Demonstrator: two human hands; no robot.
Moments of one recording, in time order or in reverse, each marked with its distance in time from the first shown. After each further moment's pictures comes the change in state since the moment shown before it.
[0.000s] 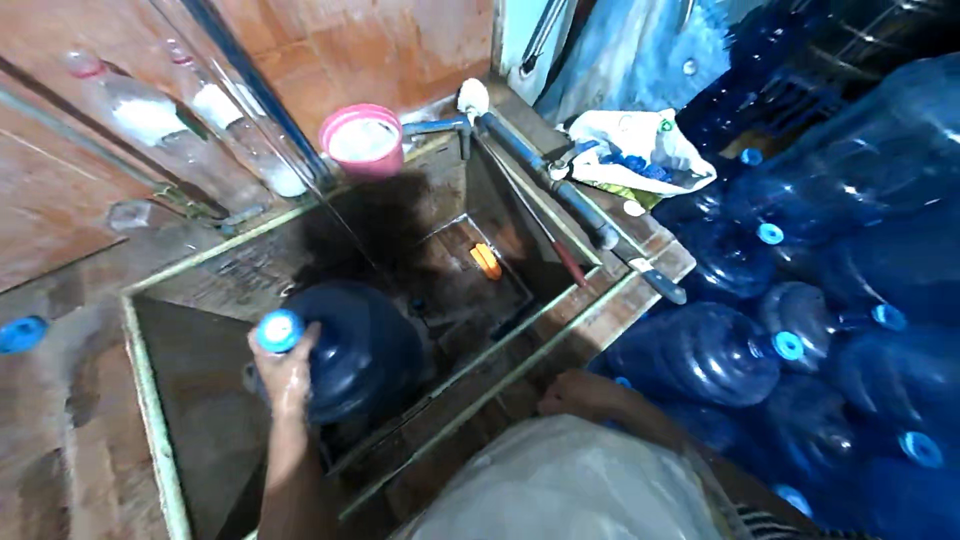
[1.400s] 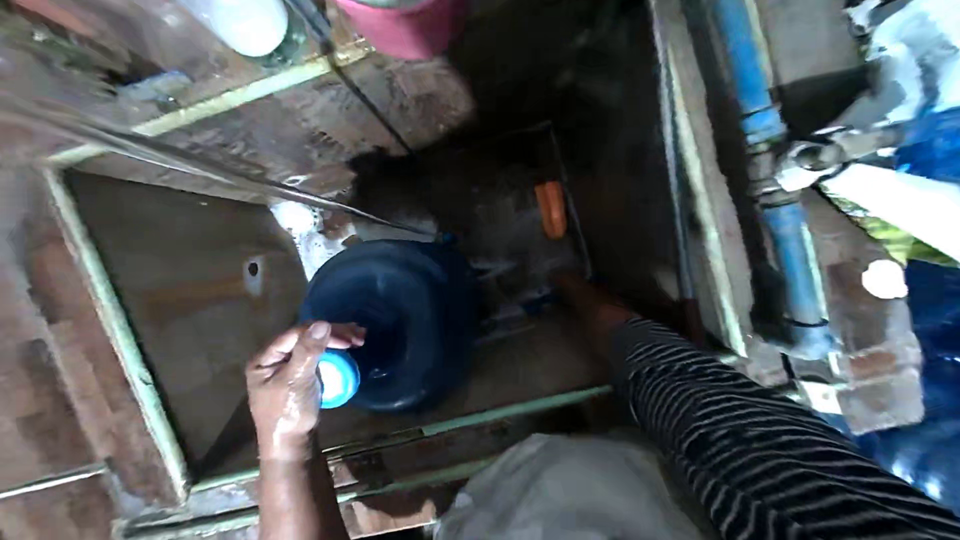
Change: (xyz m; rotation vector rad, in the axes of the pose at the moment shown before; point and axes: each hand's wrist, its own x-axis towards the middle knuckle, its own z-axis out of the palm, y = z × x) left_hand -0.012 0.032 0.054 -0.061 -0.195 -0.110; right_hand 0.240 0.073 -0.131 -0.137 0.222 0.022
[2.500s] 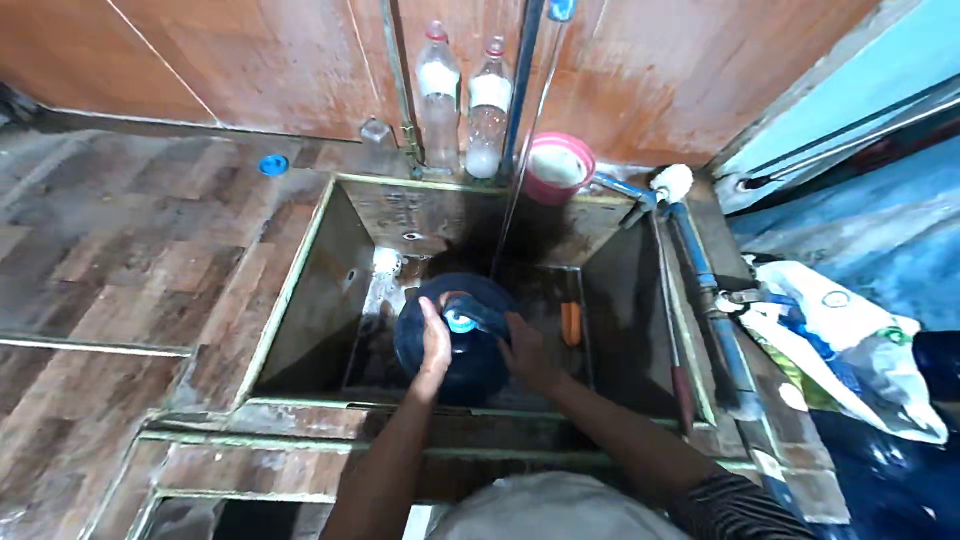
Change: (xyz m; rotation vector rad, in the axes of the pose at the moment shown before) left_hand -0.034 0.003 0.034 -0.371 0.384 -0.088; right_hand -0.094 -0.188 0.023 -0.005 0.660 -0.705
